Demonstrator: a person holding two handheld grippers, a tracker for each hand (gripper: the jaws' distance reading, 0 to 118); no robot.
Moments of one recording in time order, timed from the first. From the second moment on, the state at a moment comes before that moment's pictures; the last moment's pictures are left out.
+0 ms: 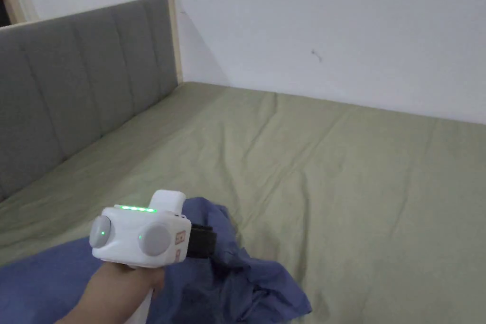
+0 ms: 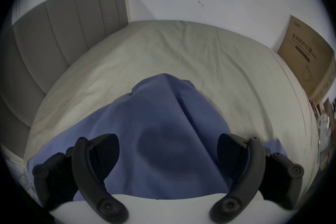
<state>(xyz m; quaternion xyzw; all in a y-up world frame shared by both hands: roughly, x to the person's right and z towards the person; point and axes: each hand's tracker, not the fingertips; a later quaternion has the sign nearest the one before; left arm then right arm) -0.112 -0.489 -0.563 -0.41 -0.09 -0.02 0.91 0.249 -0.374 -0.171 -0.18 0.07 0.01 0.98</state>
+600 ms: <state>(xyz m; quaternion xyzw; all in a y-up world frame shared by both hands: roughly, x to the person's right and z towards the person) -0.046 -0.406 -0.496 -0.34 -0.17 -0.10 0.92 0.278 -0.352 -0.122 -0.16 0.05 -0.02 0.99</state>
